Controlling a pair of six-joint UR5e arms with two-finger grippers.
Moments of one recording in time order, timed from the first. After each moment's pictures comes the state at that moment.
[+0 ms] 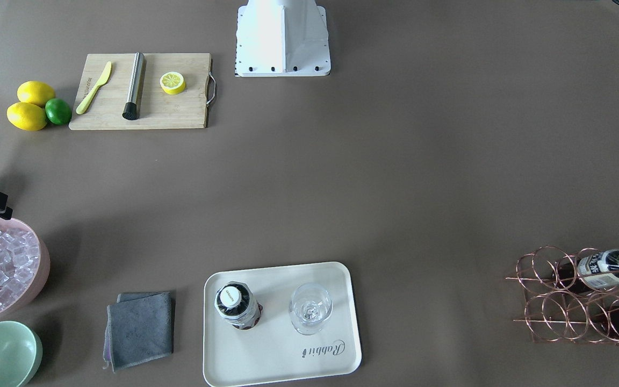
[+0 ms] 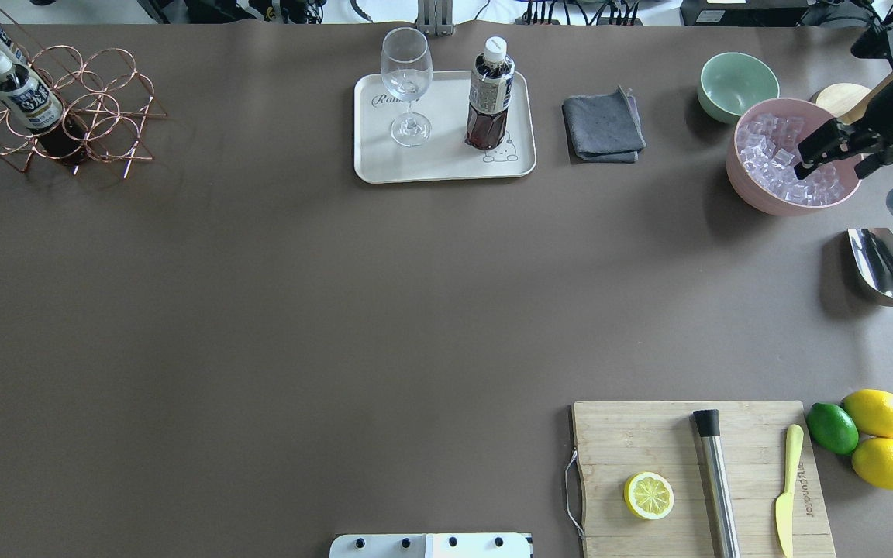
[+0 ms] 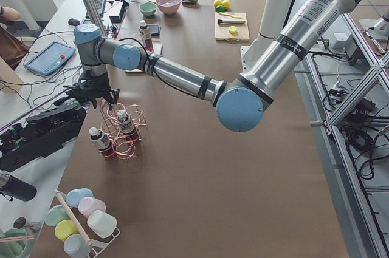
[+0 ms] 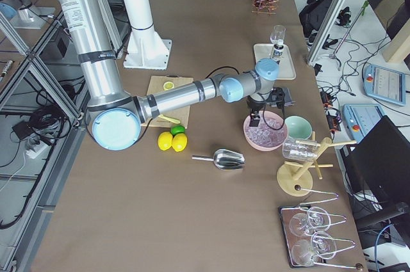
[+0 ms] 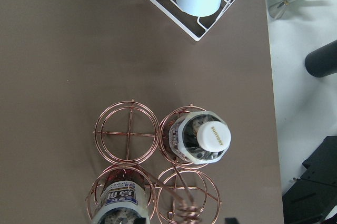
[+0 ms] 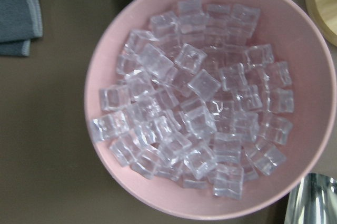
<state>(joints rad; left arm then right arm) -1.41 -2.21 -1.32 -1.48 -2.15 -1.87 1.21 -1.32 1.62 -1.50 2.34 0.47</state>
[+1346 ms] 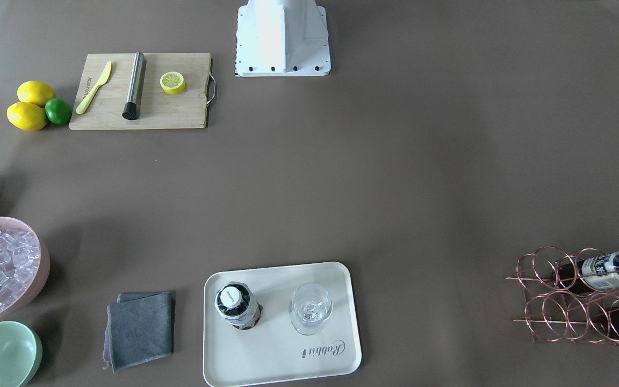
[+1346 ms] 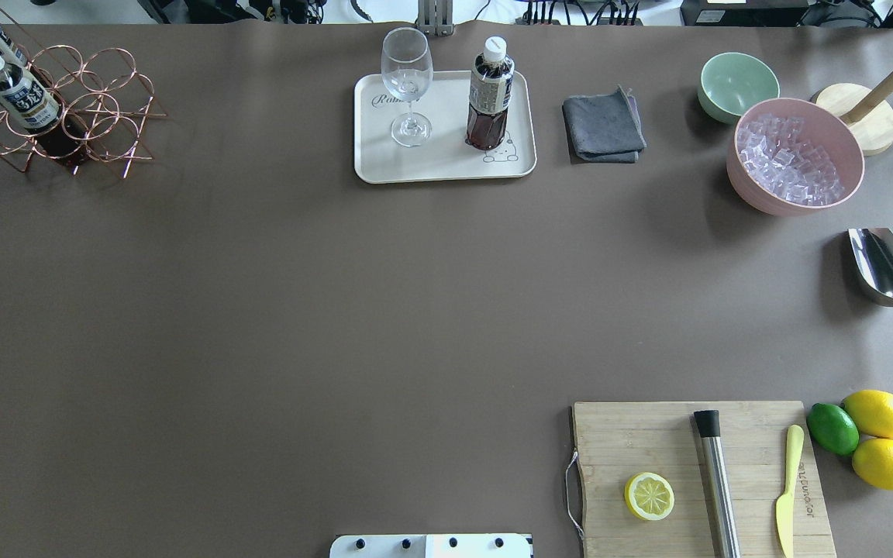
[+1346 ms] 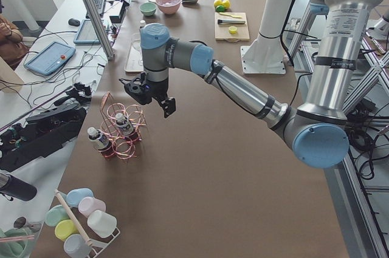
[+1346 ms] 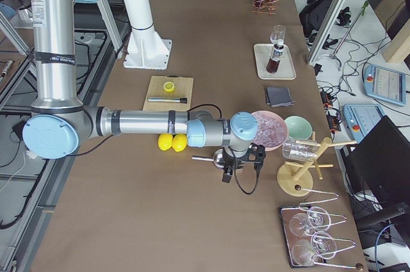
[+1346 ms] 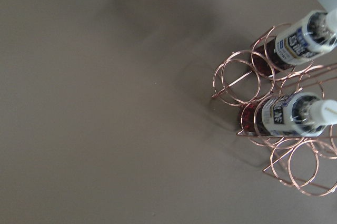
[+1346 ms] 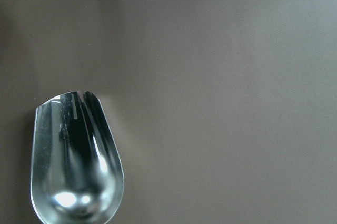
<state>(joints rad) -1.51 -1.69 -2.00 -1.23 -2.31 -1.01 1.46 -1.60 1.59 -1.53 2.33 0.25</state>
